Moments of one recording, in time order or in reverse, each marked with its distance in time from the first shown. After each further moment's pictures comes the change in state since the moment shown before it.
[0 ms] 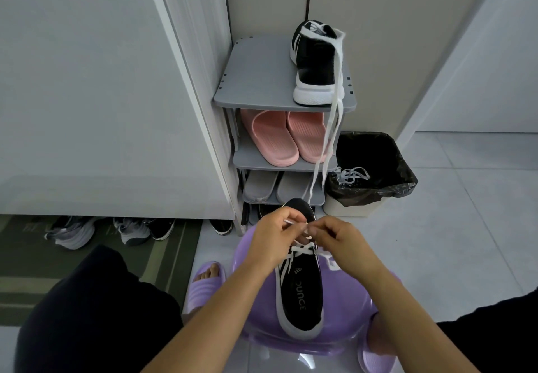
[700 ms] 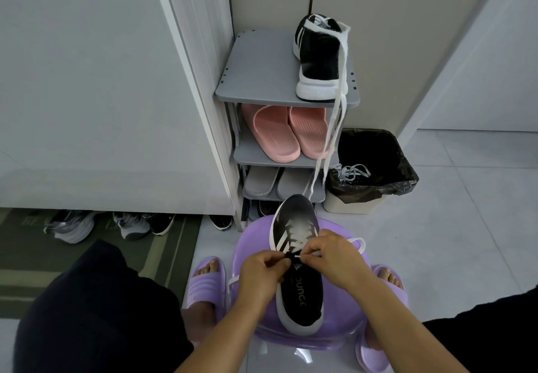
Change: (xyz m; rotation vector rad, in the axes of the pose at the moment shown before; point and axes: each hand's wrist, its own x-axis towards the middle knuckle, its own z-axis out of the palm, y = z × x) left_hand -0.034 -0.062 0.007 -0.093 0.216 -0.293; right_hand -0.002 0.013 0.018 -0.494 -0.106 -0.010
